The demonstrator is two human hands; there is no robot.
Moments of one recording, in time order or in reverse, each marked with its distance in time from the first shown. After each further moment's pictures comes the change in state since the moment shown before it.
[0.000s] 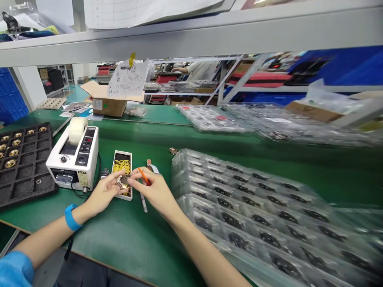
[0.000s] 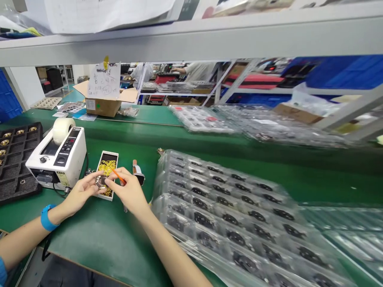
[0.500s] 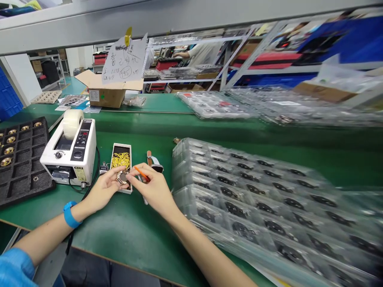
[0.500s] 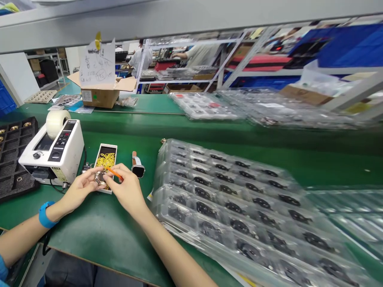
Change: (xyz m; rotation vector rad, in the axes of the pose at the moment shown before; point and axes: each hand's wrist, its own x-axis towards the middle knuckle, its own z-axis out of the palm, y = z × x) left_hand -0.002 0.000 0.004 0.039 -0.023 -0.049; right_hand -0.011 0.006 0.009 0.018 0.098 0.066
